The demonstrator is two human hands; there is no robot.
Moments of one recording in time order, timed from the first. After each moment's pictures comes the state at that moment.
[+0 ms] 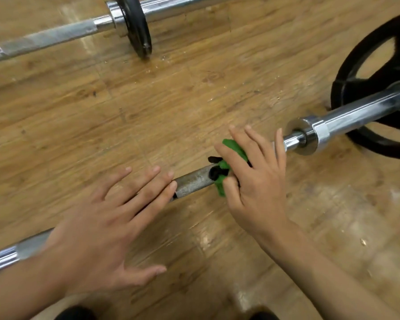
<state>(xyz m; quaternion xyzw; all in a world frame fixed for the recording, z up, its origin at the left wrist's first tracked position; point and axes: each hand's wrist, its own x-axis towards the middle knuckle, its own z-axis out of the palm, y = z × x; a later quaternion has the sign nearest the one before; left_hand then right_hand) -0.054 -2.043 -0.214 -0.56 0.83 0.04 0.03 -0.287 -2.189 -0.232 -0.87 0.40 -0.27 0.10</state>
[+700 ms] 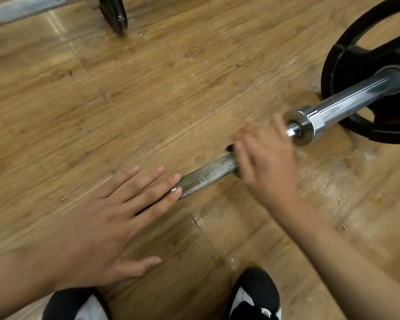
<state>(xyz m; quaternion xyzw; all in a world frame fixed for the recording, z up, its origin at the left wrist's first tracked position) -0.070 -2.020 -0.218 -0.49 0.87 0.08 -0.02 -0.339 -2.182 -0.233 -0.88 0.42 -0.22 0.05</state>
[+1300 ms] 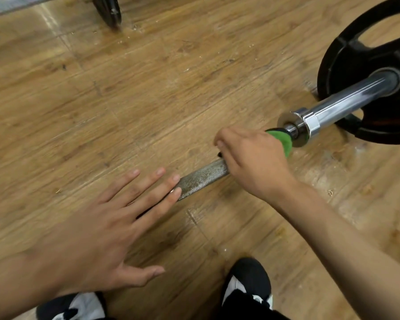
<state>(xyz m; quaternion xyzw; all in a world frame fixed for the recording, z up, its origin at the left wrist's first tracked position) -0.091 -2.004 -0.219 -0.49 0.87 0.08 -0.02 -0.328 -2.180 -0.208 -0.90 0.43 -0.06 0.09</state>
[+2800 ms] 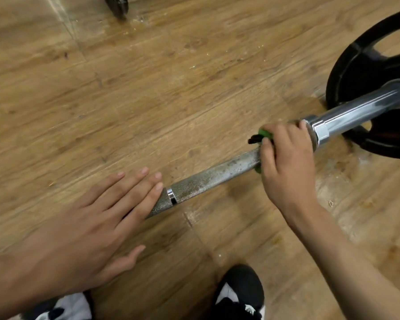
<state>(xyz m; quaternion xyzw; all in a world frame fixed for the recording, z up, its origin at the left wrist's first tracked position) -0.085 -1.996 -0.232 -0.53 0.85 0.03 -0.03 -0.371 -2.185 -0.227 -0.83 0.51 -0.19 0.10</state>
